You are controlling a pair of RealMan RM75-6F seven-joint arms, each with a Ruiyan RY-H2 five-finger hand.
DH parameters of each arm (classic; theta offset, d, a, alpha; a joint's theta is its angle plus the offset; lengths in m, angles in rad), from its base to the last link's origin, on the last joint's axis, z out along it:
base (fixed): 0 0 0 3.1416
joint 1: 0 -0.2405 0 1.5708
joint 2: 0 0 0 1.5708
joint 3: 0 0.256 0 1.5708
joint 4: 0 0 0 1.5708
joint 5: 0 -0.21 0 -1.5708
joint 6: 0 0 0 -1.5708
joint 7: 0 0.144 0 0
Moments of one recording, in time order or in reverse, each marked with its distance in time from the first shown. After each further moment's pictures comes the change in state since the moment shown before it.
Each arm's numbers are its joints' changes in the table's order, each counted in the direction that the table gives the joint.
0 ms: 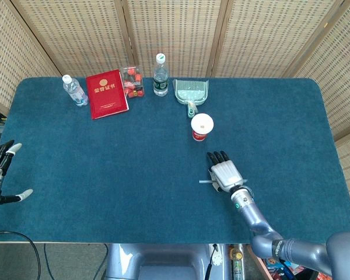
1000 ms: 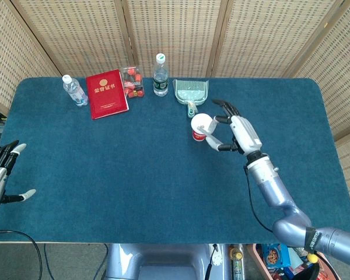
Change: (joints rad) left arm 0.015 -0.009 -0.001 -0.001 0.009 0.027 0.017; right arm 0.004 0.384 0.382 0.364 0.066 -0.008 0.838
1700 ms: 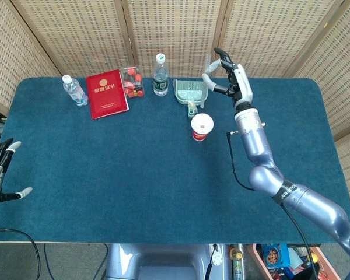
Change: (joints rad) left arm 0.002 0.020 -0.017 0.058 0.069 -0.004 0.078; right arm -0.259 -0.183 0.240 -0.406 -0.365 0.189 0.337
